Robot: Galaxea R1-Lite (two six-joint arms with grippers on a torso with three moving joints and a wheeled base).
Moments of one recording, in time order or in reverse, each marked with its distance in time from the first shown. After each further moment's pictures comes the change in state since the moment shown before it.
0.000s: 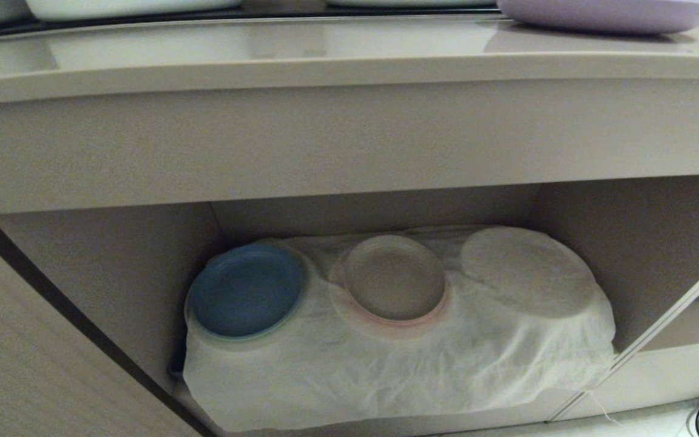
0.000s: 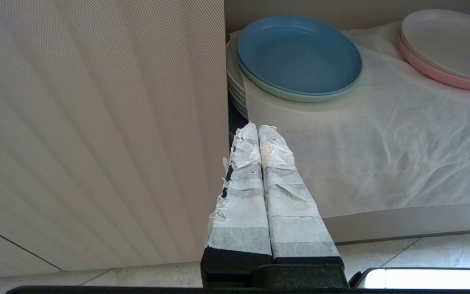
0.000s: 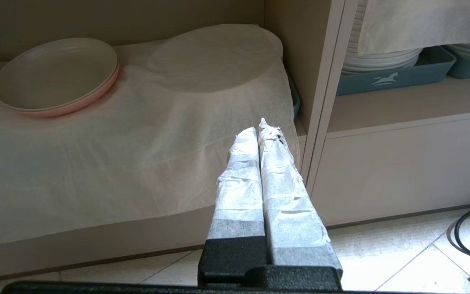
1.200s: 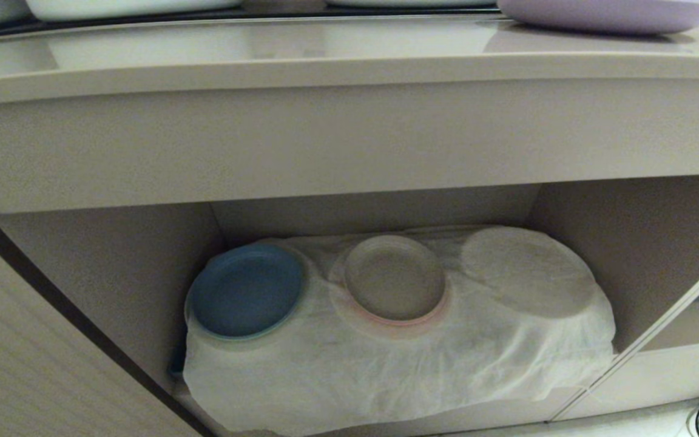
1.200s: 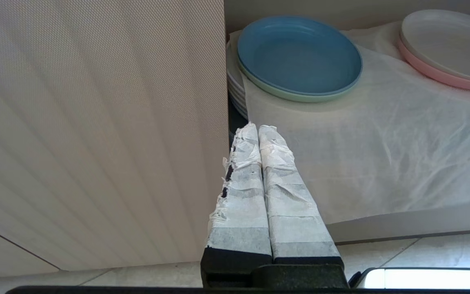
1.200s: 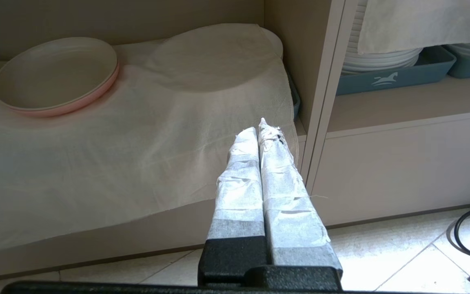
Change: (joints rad) left arm 0.000 0.000 0.000 0.000 0.000 -0.001; right arm 0.000 0.000 0.000 0.001 0.000 -0.001
